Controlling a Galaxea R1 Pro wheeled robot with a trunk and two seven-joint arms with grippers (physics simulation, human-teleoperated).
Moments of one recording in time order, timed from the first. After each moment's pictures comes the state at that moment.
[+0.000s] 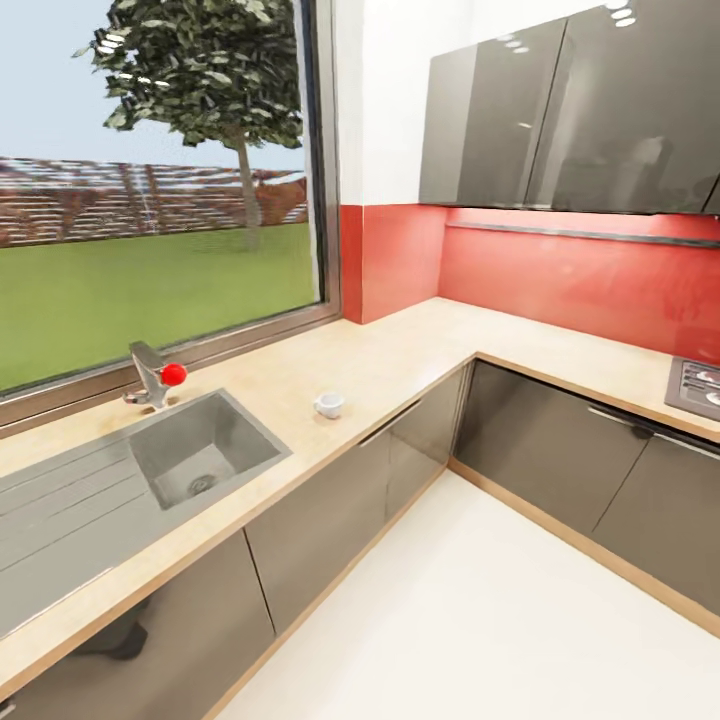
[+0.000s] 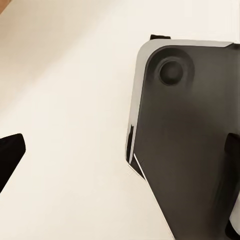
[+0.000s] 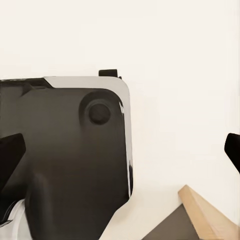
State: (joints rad) left arm -0.01 0.05 0.38 -0.17 -0.26 -0.07 0.01; right arm -0.18 -0.08 0.07 -0.03 -0.14 -0.08 0.05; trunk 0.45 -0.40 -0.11
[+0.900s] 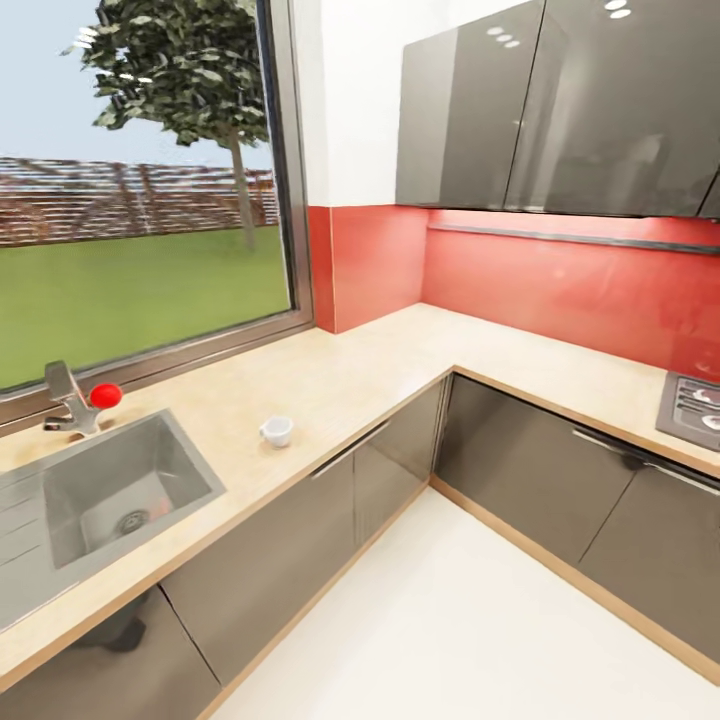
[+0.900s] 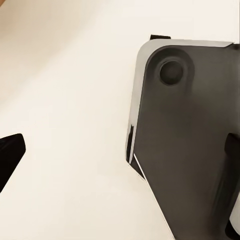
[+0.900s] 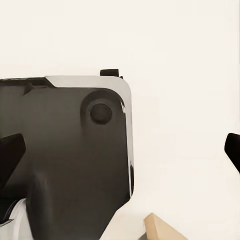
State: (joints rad) left arm -0.01 0.05 0.38 -0.17 -0.26 -0.07 0.01; right arm -0.18 -0.07 0.08 -0.03 -0.13 -0.08 0.05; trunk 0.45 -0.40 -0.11
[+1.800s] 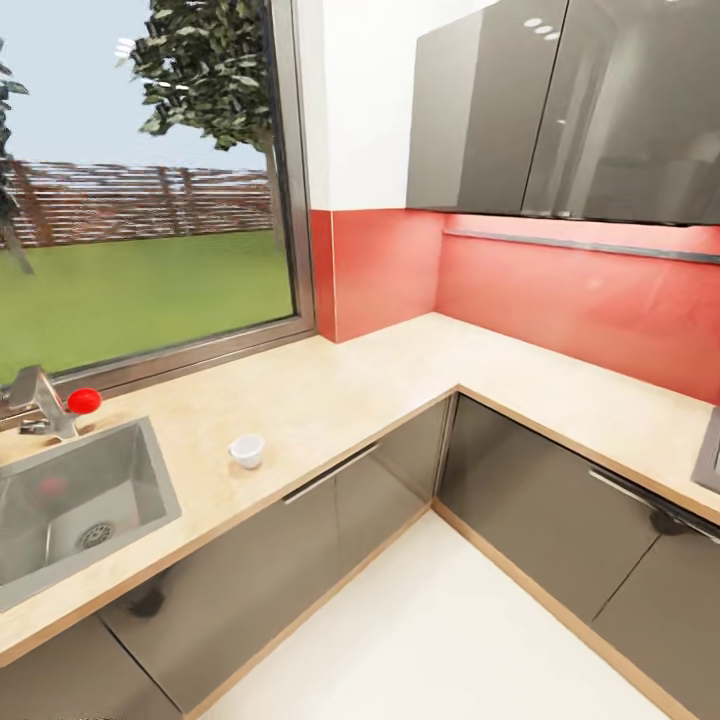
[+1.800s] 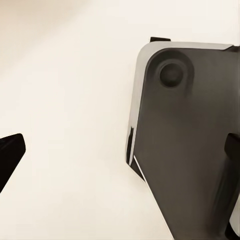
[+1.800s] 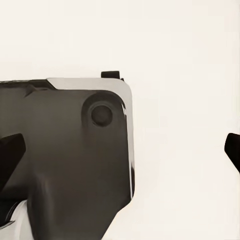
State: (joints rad) left arm -0.01 0.05 0.38 -0.17 -0.26 -0.07 0.01; right arm -0.18 -0.07 0.08 -0.03 -0.13 -0.08 0.05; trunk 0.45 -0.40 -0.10
